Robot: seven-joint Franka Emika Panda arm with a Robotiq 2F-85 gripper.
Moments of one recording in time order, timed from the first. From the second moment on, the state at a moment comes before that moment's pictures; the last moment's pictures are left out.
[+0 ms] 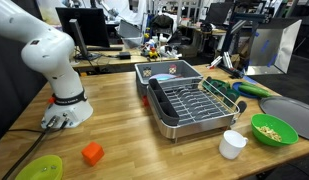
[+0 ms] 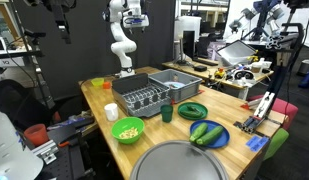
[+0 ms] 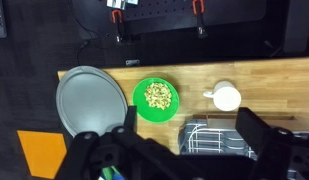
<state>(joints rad) 0.07 -0.74 0.37 -2.34 0.02 1.51 0.43</state>
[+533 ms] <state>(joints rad) 0.07 -0.68 0.33 -2.41 0.01 1.52 0.40</state>
